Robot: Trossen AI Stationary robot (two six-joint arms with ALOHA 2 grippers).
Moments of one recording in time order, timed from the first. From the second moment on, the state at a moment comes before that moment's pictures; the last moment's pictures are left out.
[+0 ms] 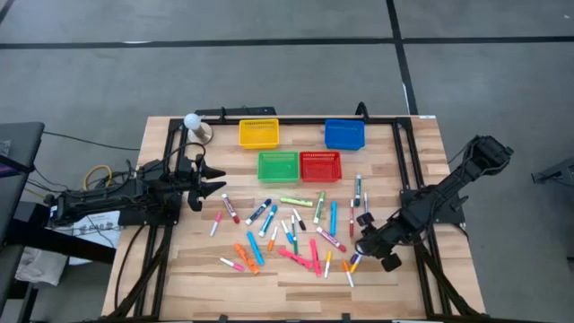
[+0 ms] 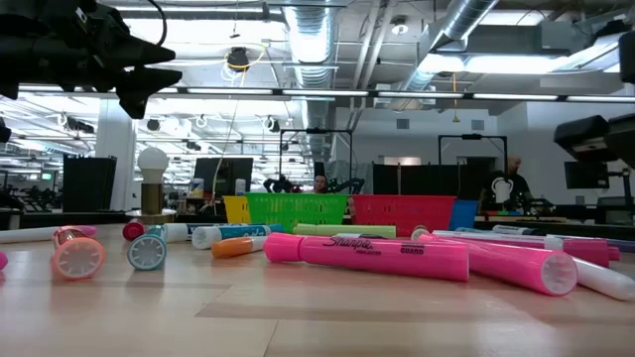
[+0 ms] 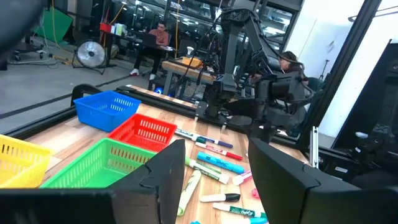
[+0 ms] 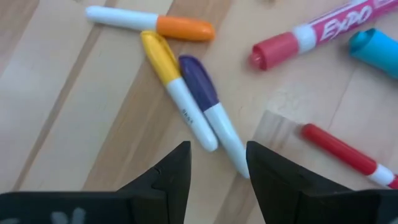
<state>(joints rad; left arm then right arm) 0.21 0.22 0.08 0.19 0.13 -0.24 0.65 1.28 0.55 -0.43 0.03 0.15</state>
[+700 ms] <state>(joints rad) 0.21 0.22 0.08 0.20 0.13 -0.24 0.59 1.45 0.56 -0.35 0.03 0.10</state>
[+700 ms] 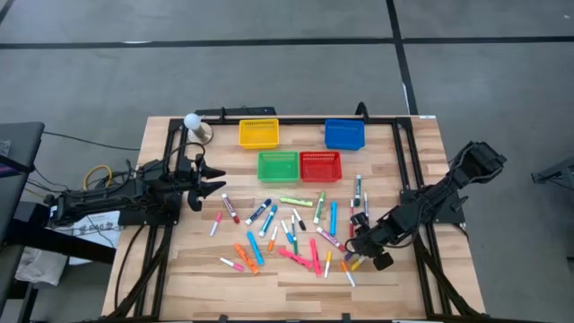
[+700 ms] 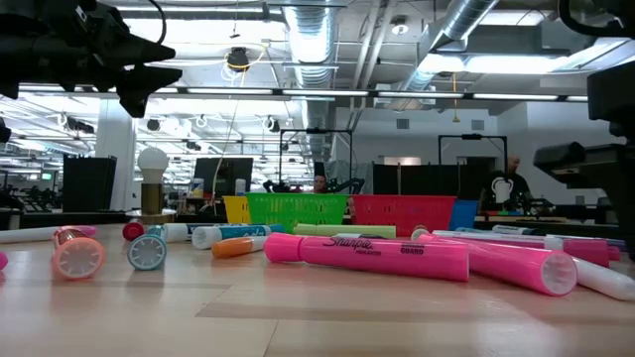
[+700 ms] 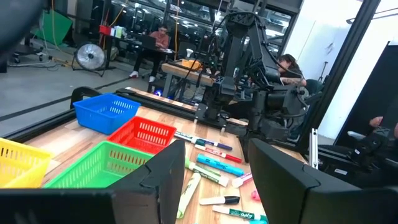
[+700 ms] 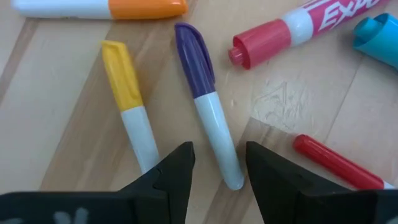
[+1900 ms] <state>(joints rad) 0.21 0.22 0.08 0.20 0.13 -0.24 0.55 1.43 0.77 -0.67 -0.02 0.24</state>
